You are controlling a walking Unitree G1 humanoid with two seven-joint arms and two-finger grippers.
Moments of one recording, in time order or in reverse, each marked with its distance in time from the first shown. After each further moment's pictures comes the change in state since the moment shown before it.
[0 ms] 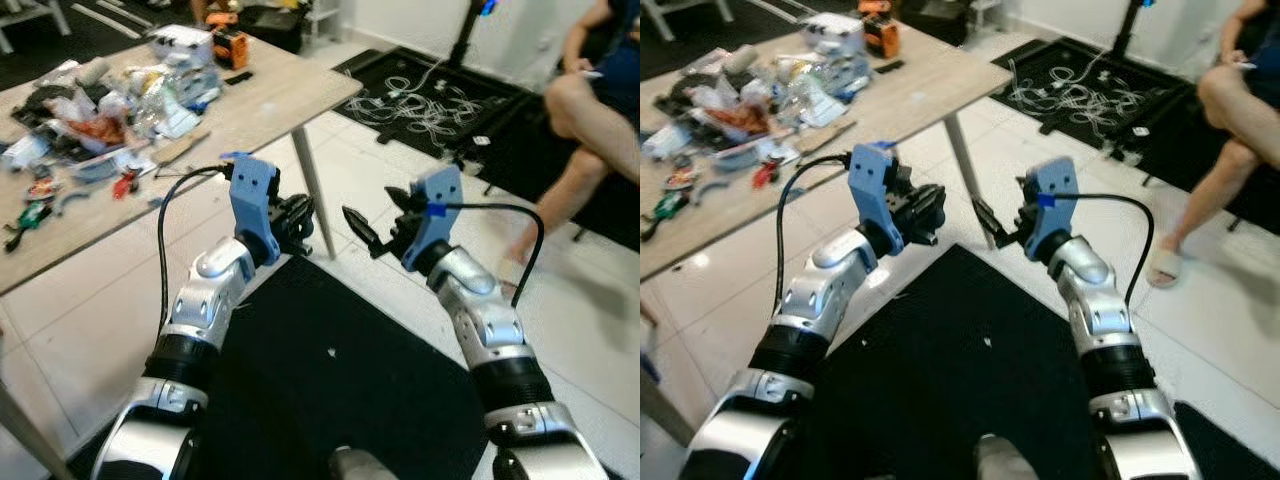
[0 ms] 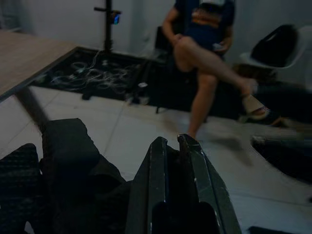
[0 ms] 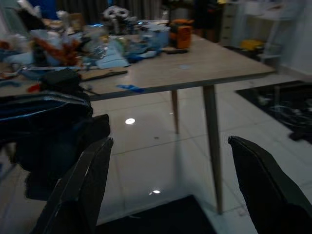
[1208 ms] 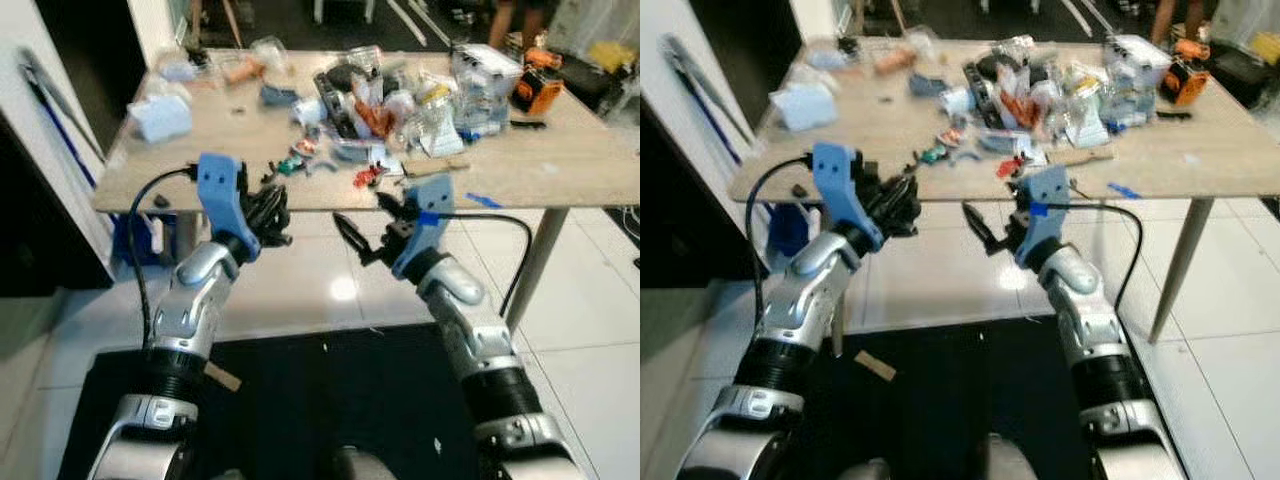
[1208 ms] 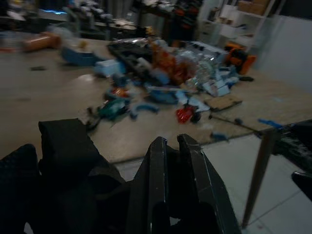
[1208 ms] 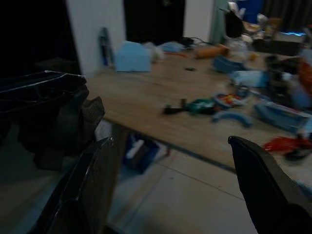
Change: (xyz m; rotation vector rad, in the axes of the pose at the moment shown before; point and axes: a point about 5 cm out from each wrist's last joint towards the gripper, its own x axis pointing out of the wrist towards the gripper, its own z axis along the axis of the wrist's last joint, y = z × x) left arm -0.011 0.009 0.008 -0.041 -0.090 0.140; right arm -0.003 0.004 0.001 -0.001 -0.024 0.009
